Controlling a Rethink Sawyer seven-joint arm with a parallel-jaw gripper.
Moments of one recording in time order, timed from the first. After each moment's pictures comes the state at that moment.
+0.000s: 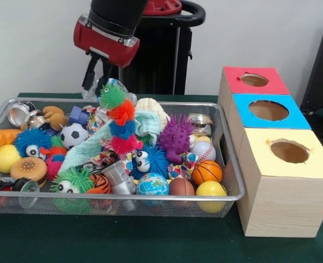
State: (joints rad) arm -0.22 -0.74 -0.18 1.59 -0.35 0.59 1.96
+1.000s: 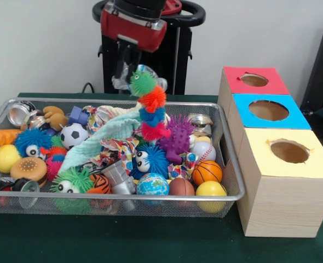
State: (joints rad) arm -0.24 -0.84 -0.07 1.68 -0.33 0.65 1.96
